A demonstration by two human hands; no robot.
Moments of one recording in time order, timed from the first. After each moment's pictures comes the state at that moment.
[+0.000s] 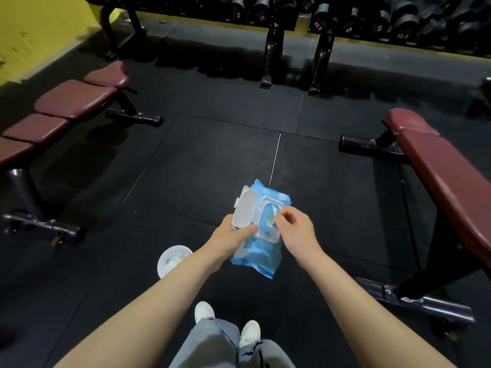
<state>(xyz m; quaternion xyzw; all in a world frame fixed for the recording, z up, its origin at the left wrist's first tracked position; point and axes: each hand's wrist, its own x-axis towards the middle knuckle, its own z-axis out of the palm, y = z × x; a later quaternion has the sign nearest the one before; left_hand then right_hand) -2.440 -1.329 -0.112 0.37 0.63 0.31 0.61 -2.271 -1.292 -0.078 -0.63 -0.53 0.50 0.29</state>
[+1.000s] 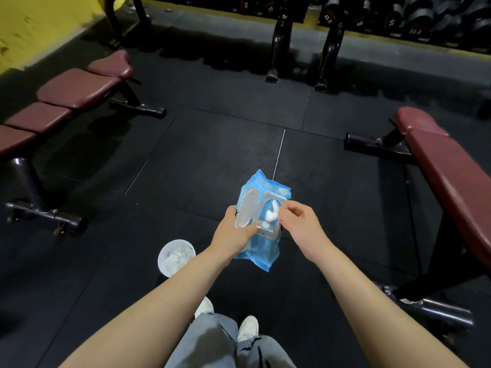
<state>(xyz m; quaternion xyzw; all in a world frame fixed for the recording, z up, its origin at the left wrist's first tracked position) -2.430 -1.318 -0.121 0.39 0.70 0.33 0.50 -2.269 -1.277 -0.067 -0.58 -0.53 0.57 0.26</state>
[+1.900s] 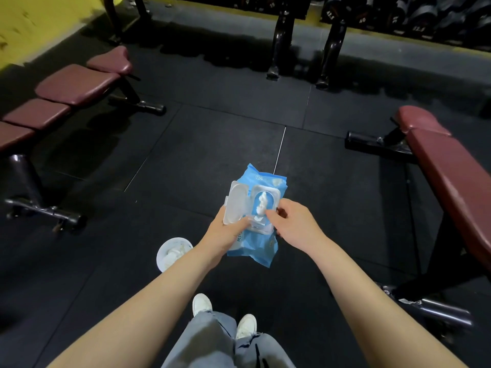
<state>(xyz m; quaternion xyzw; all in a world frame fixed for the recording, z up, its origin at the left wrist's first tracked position) -2.439 -1.328 -0.098 0.33 0.60 0.42 0.60 -2.272 -1.266 -0.064 -0.60 -0.67 0.42 0.10</state>
